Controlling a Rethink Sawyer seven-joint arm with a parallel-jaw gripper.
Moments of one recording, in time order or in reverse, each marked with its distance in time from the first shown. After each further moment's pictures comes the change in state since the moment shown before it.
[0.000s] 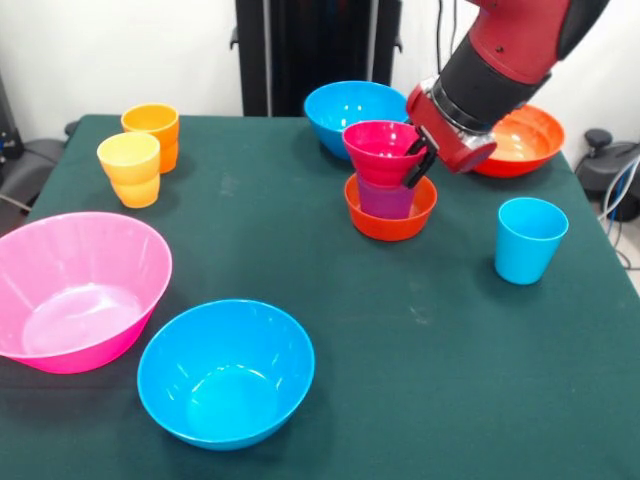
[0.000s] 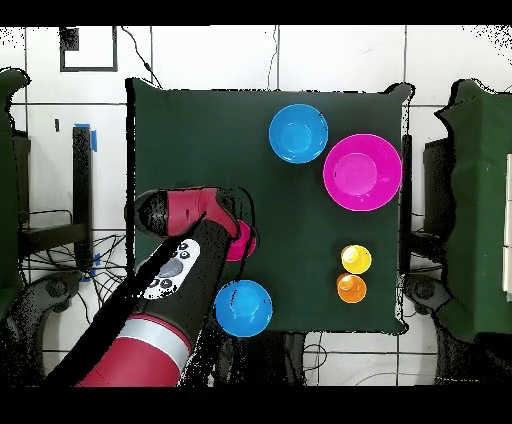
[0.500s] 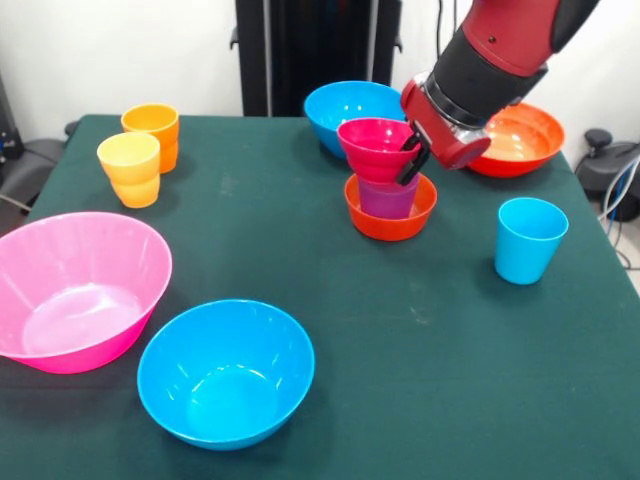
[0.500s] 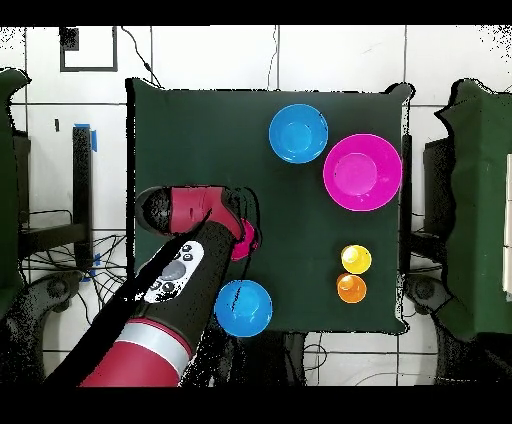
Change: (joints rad) arm 0.000 -0.002 -0.029 -0.001 0.040 0.000 0.000
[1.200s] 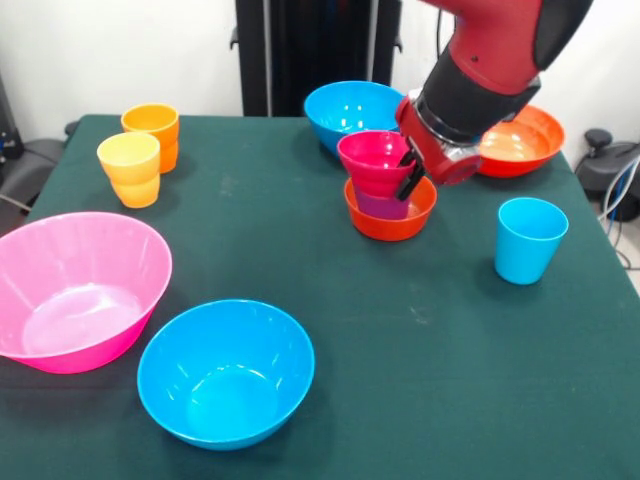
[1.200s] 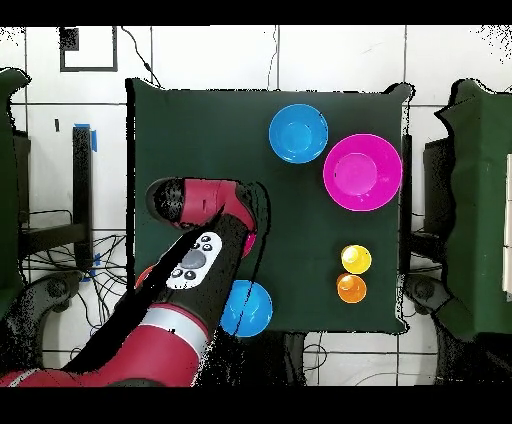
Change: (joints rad) arm -0.055 0.026 0.030 -0.027 0.051 0.013 0.000
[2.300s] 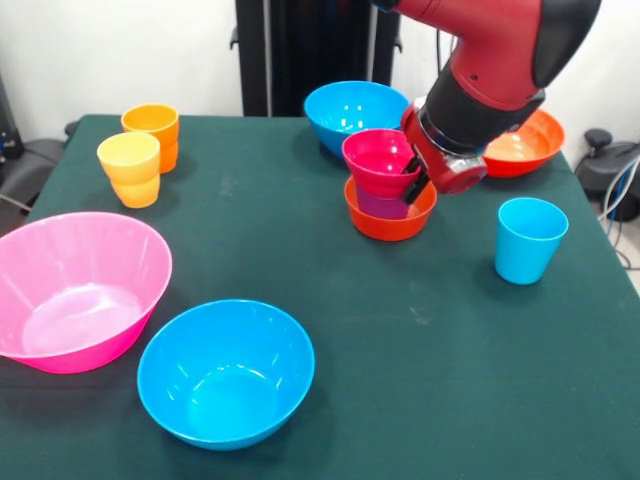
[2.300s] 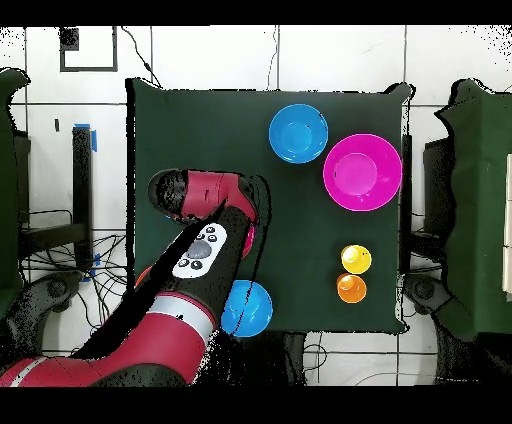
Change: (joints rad) arm -0.013 0.024 0.016 -0.042 0.027 0.088 0.000
